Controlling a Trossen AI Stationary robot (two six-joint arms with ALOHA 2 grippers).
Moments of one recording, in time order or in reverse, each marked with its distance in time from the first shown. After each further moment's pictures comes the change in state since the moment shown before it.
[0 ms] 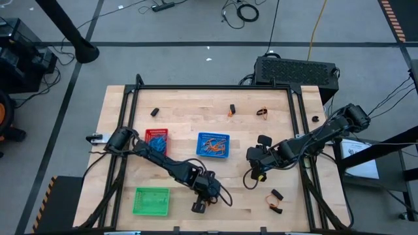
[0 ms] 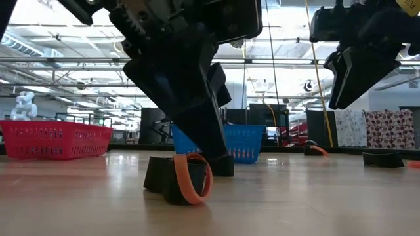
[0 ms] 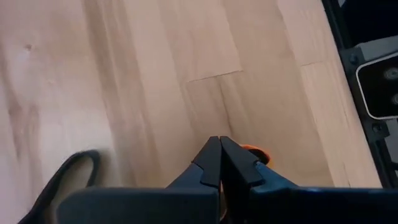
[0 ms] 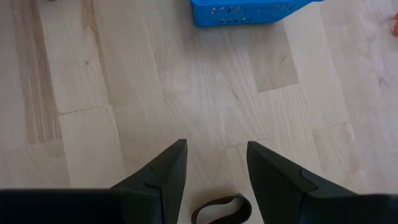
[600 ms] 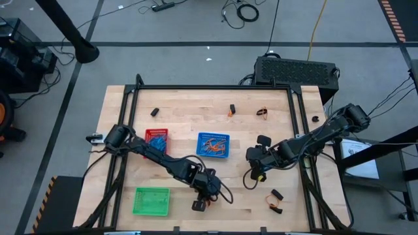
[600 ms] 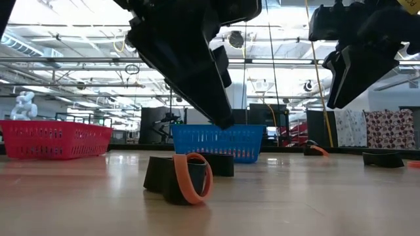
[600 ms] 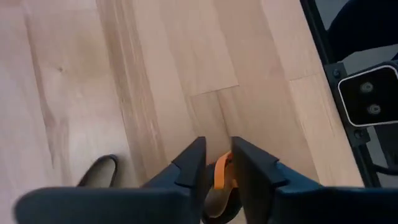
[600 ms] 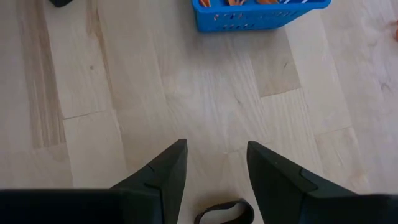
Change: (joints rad) left arm 0.010 -0.045 0.009 -0.028 -0.004 0.010; right arm -0.001 0.000 -0.001 0.018 0.001 -0.008
